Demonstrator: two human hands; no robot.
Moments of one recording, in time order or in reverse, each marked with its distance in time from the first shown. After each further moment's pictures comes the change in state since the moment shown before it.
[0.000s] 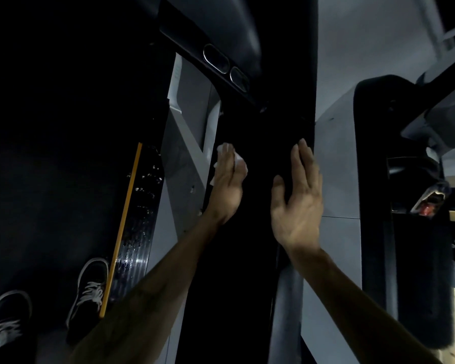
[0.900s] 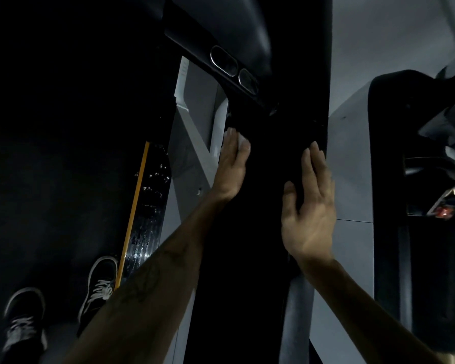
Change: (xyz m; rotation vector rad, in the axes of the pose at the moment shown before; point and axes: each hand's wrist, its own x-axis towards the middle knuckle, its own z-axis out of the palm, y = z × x) left_hand 0.058 -0.002 -0.015 0.008 0.043 -0.058; right_hand 0.001 0.000 -0.002 0.048 -0.056 0.010
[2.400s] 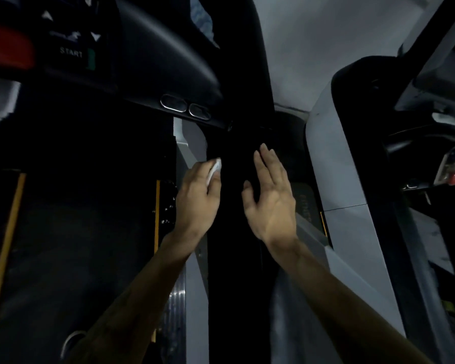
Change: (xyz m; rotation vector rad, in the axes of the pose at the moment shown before) left_hand -0.088 0.065 -0.019 0.658 0.243 0.420; right_hand 0.000 0.004 0.002 0.034 0.070 -0.005
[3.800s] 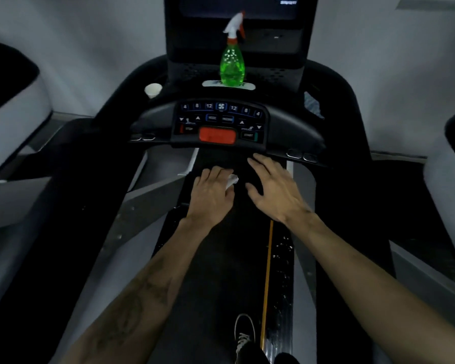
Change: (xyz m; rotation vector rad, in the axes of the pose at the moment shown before) left_hand -0.047 0.063 -0.278 0.876 0.073 0.160; right_hand 0.013 -0.212 -0.061 0.254 -0.239 -0.398
